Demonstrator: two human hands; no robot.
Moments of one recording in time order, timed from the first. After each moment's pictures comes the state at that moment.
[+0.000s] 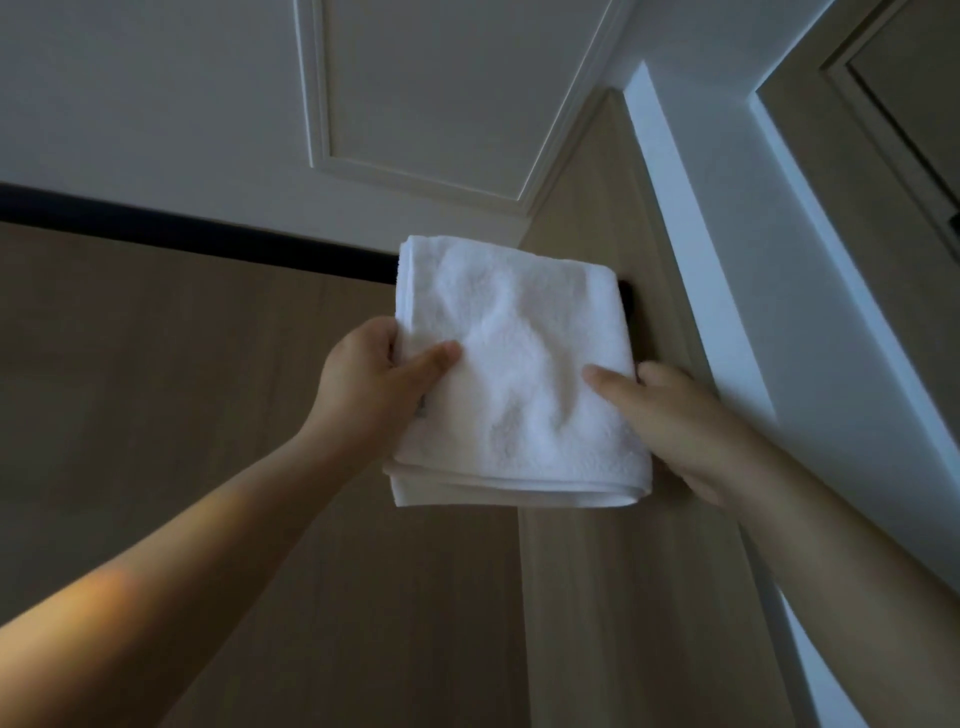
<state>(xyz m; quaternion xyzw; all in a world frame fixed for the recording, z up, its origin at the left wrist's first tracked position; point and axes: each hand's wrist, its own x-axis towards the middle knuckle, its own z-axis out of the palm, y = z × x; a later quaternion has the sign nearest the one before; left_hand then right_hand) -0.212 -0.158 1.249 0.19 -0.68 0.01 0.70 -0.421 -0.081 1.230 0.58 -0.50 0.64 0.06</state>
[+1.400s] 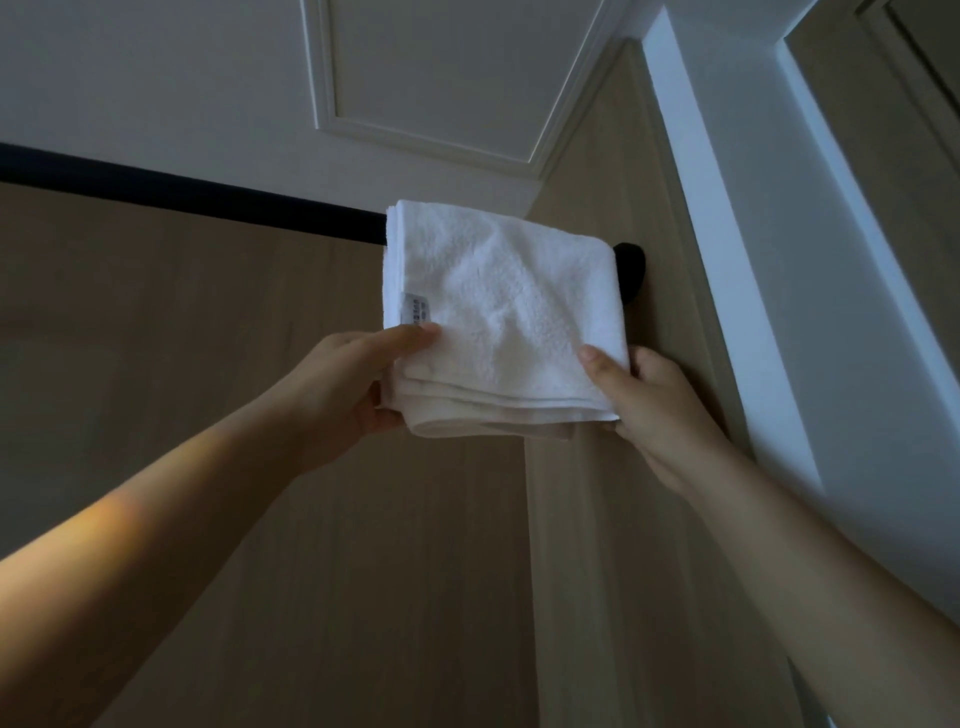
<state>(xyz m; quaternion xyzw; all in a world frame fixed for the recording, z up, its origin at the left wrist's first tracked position) -0.183 -0.150 1.231 0.12 -0.72 -0.38 0.57 -0.427 -0.124 1.217 0.60 -0.35 0.72 0.01</state>
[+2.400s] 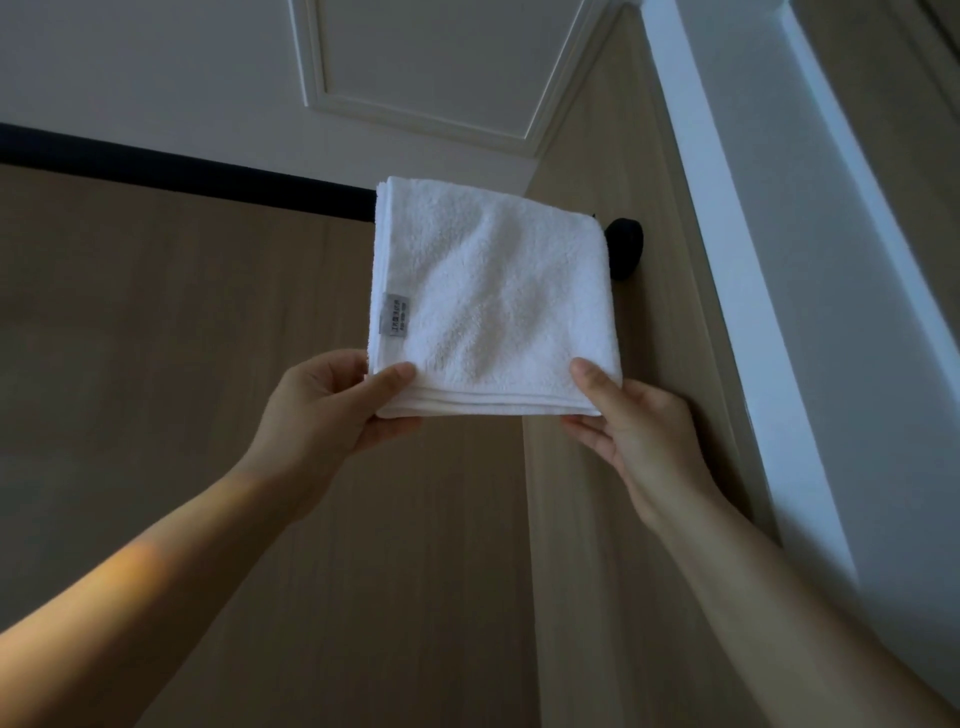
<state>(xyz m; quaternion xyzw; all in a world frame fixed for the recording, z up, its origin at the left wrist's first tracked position) -0.184 -0.176 1.193 0.08 -0.67 -0.32 0.66 -0.409 -0.126 1.179 0.53 -0.22 0.80 -0.16</state>
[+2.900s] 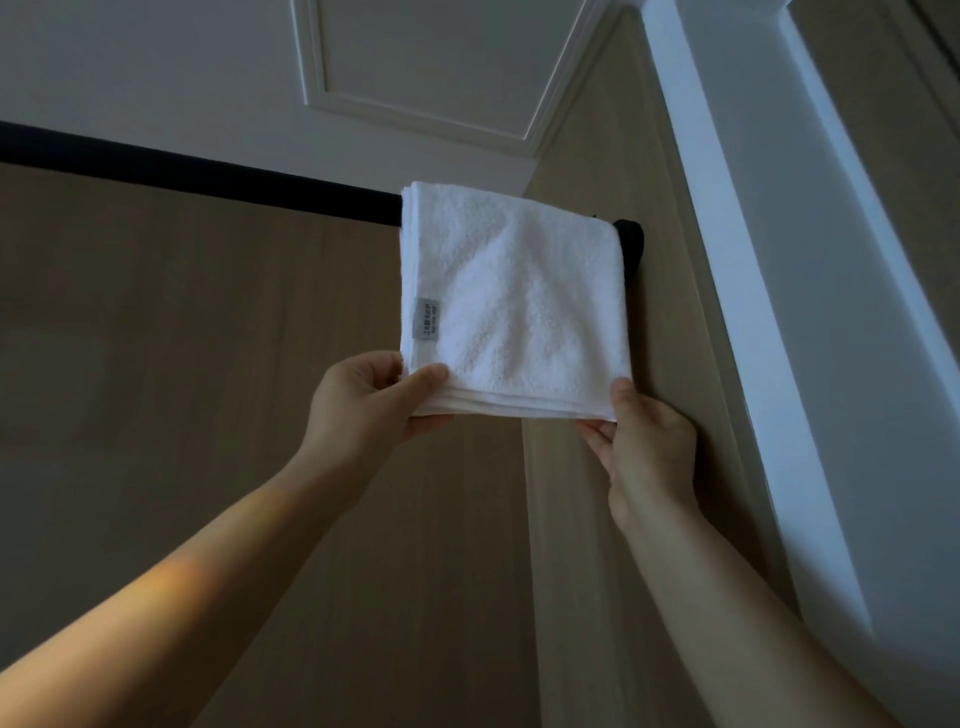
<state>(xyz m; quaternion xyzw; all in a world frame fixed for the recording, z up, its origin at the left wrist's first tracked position) -0.205 -0.180 1.197 0.08 -0.67 -0.31 0.67 -0.397 -0.139 1.178 0.38 -0.17 0.90 -0.15</state>
